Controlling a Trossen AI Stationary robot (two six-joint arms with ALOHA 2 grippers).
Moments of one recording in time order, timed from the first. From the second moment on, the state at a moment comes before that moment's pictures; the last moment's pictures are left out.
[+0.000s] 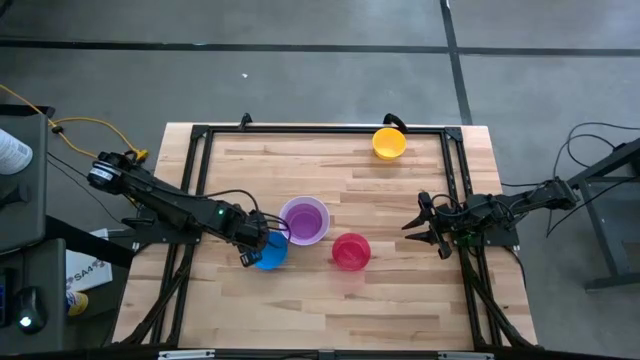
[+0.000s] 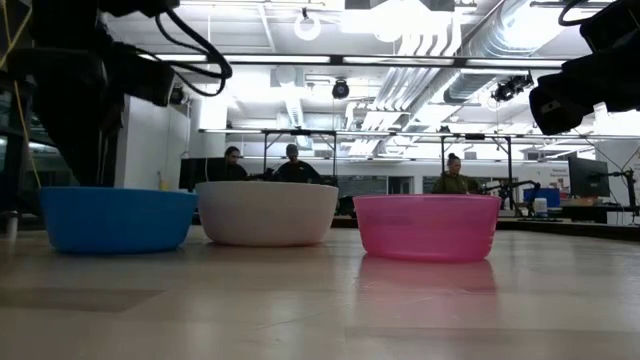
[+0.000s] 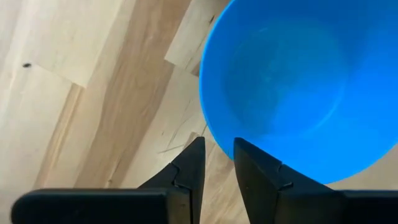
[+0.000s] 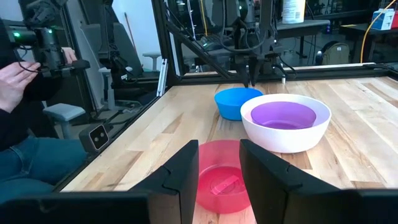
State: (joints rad) left arm -0.32 1.32 0.81 -0.85 -0.14 -0.81; right arm 0.25 0.10 0.01 0.03 0.00 0.13
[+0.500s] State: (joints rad) left arm -0.32 1.31 0.80 -0.80 -0.14 -0.81; right arm 0.25 0.10 0.01 0.03 0.00 0.13
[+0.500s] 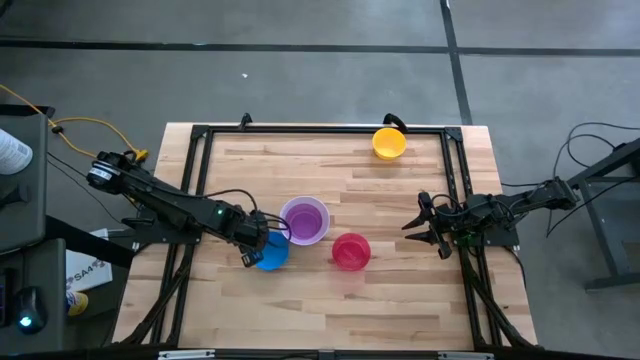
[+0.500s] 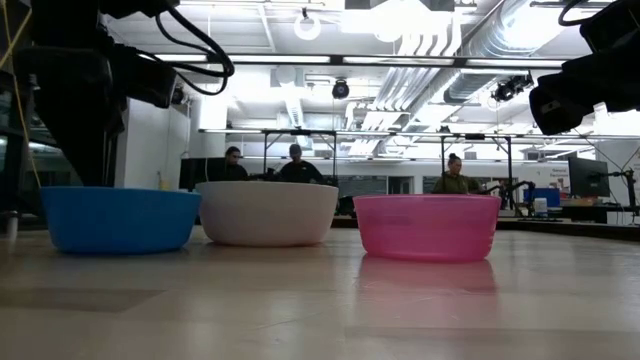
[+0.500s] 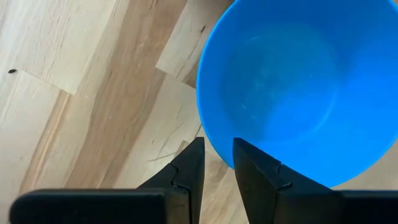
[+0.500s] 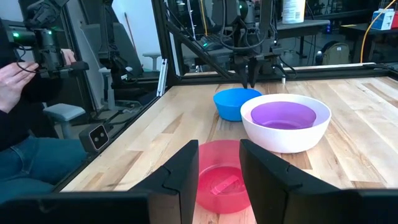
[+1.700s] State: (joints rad) left arm -0.32 1.38 0.80 -0.72 -0.12 -0.88; right arm 0.25 0.10 0.01 0.03 0.00 0.13
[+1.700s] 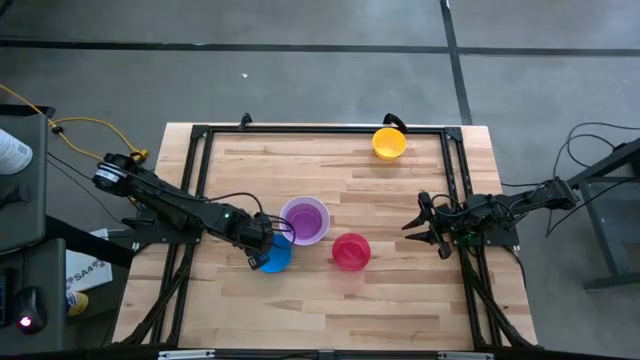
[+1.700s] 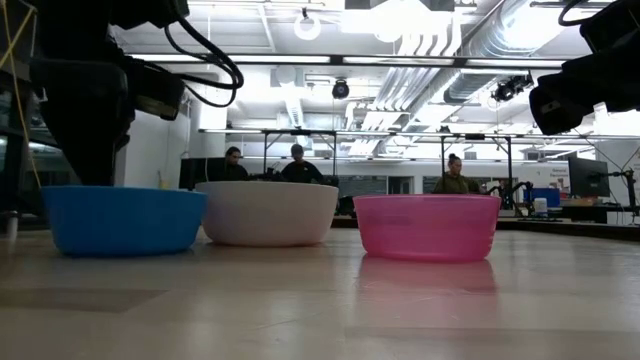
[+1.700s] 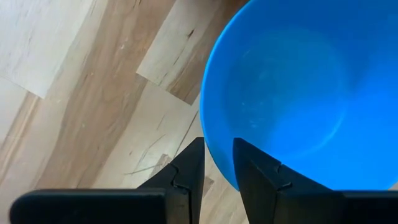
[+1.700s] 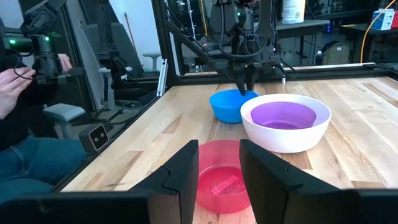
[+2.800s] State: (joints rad) left arm -0.32 1.38 0.80 -0.70 -0.12 -0.89; right arm 0.25 0.10 0.01 0.03 0.00 0.13
